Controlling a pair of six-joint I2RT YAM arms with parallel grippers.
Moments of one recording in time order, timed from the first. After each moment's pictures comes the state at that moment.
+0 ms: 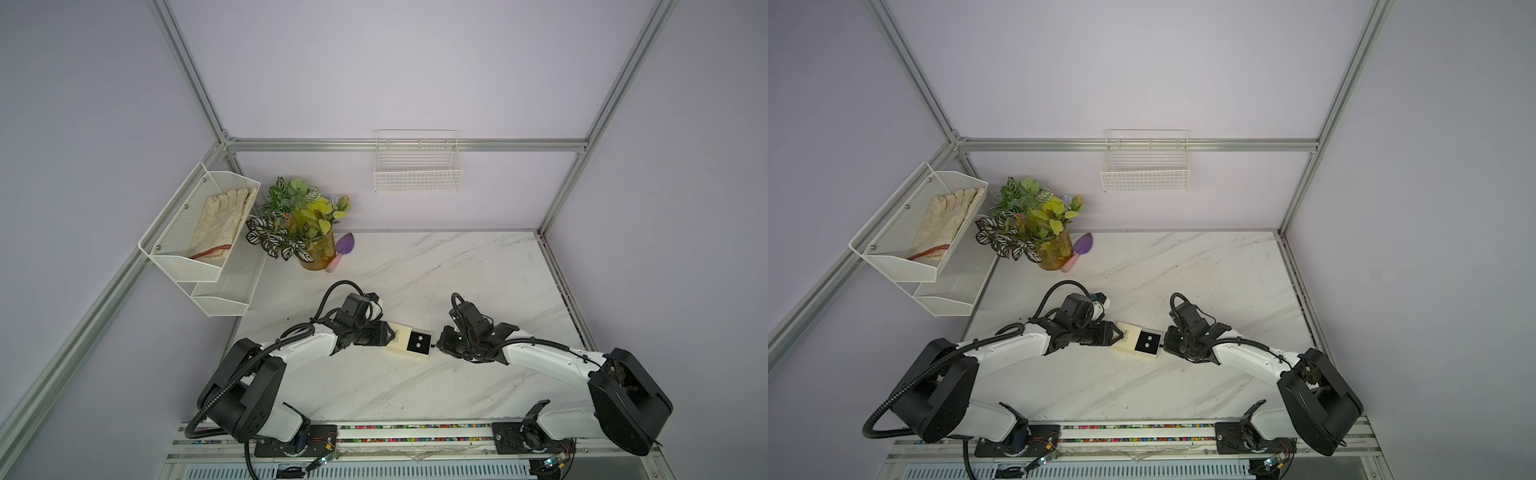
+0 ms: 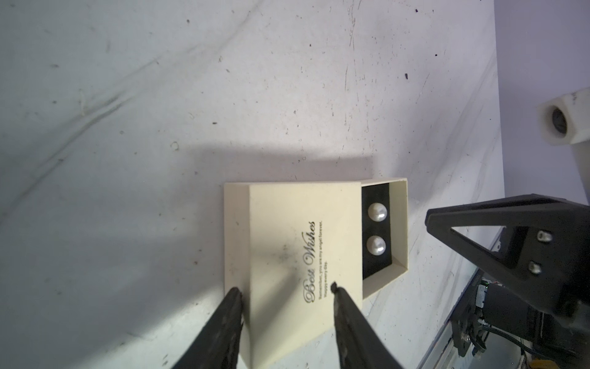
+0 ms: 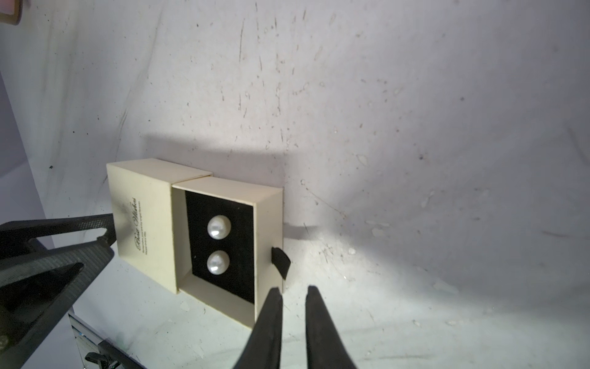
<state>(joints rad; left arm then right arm) -0.52 1.46 0.70 -0.14 0.37 -0.52 0.65 1.36 0.68 -0.31 -0.13 0.97</state>
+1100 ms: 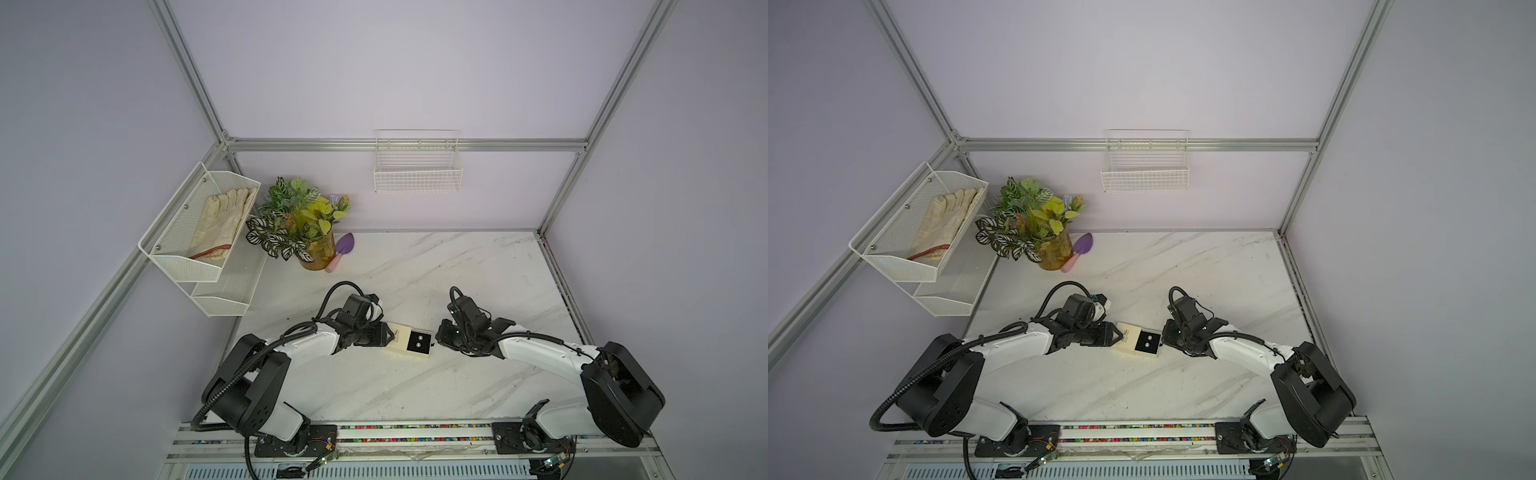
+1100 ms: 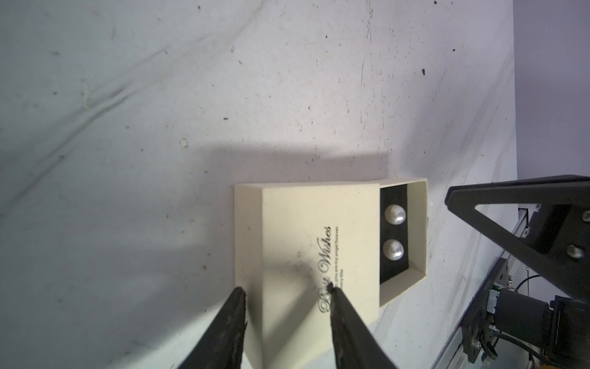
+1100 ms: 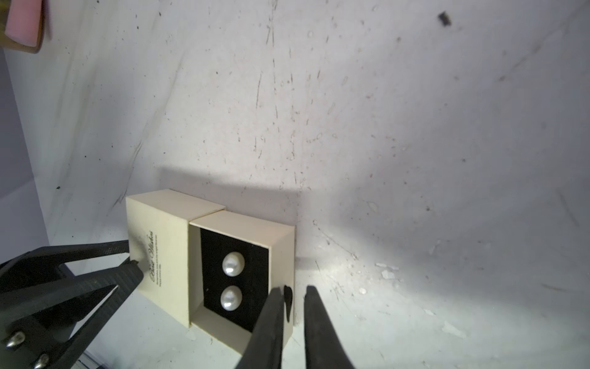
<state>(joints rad) -0.52 1.49 0.70 -0.14 0.36 -0.51 0.63 1.41 0.72 -0.28 -0.08 0.94</state>
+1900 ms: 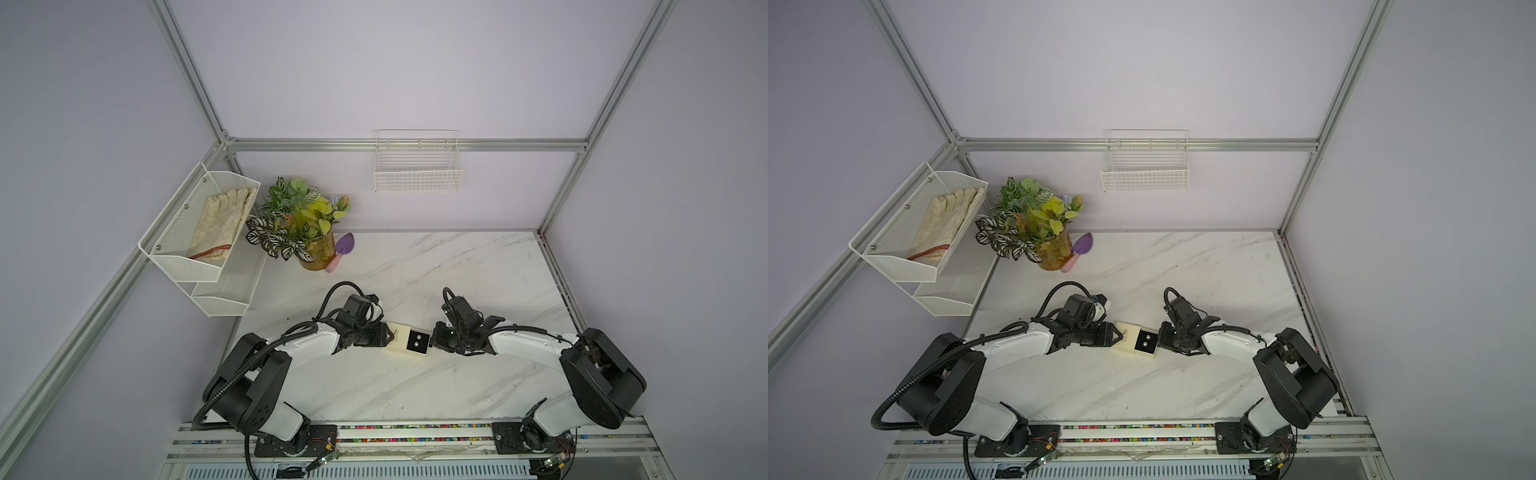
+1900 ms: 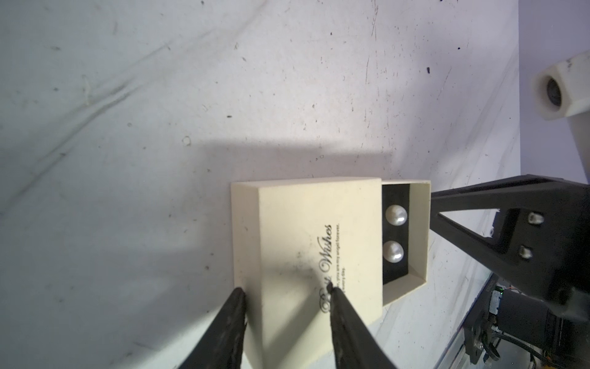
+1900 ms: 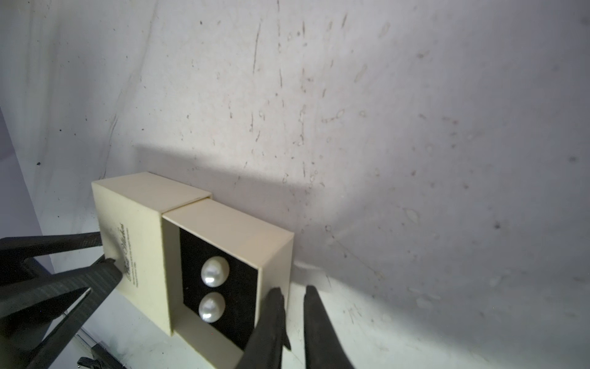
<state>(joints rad) -0.52 1.50 0.70 -0.14 0.36 -0.51 0.63 1.52 0.74 -0.23 -0.18 0.91</state>
